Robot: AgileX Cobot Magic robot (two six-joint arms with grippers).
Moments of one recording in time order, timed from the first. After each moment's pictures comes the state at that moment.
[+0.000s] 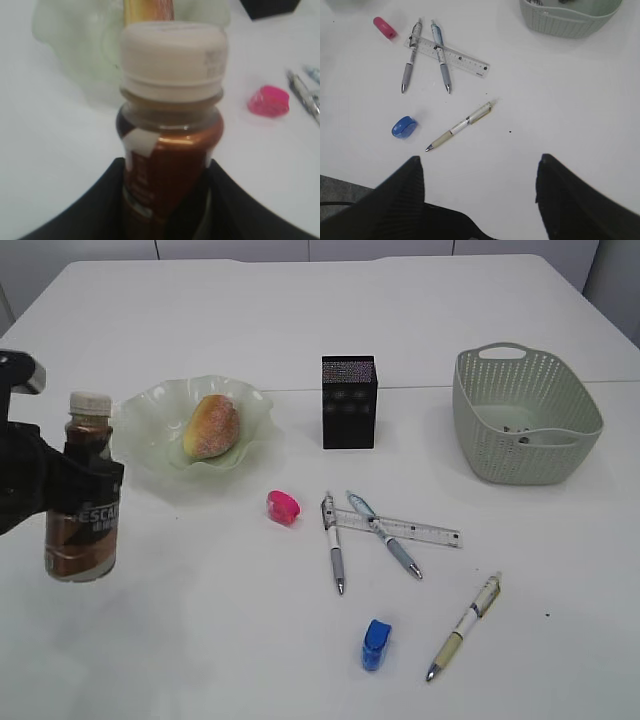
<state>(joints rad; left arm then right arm) -0.33 1.46 -0.63 -0.17 -0.09 0.05 0.04 1.04 -1.18 0.20 1.25 -0.16</state>
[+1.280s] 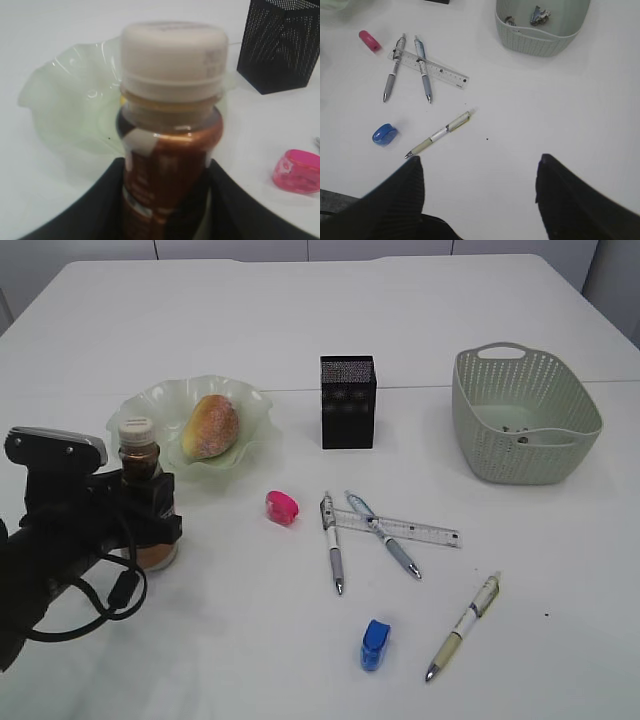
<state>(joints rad) -0.45 1.96 -0.50 -0.22 -1.12 0.02 0.04 0.94 -1.18 0.13 1.26 -0.17</state>
